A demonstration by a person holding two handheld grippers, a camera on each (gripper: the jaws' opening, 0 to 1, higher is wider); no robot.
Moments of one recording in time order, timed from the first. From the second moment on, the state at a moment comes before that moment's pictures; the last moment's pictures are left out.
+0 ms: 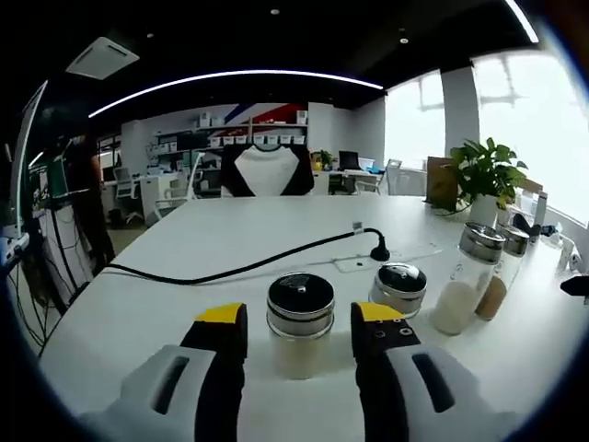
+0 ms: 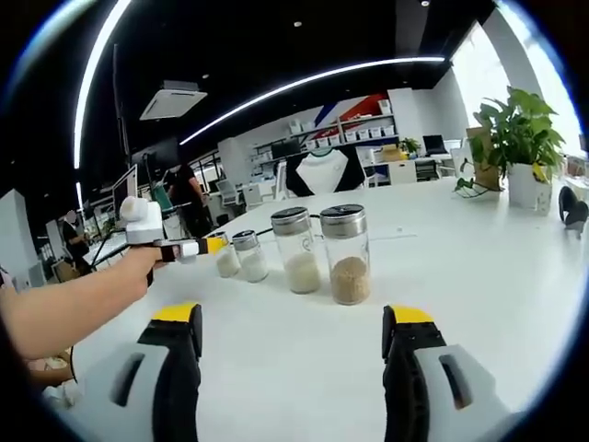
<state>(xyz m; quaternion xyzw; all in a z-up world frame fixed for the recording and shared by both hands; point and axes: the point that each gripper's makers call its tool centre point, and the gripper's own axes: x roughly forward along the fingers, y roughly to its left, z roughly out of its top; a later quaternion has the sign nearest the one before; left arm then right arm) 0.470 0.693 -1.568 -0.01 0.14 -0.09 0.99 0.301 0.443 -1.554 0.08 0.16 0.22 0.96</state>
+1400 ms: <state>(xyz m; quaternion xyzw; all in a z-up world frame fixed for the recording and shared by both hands) 0.432 0.691 -1.537 -0.01 0.11 -0.12 0.99 0.292 0.457 -1.545 0.08 0.15 0.26 0.95</state>
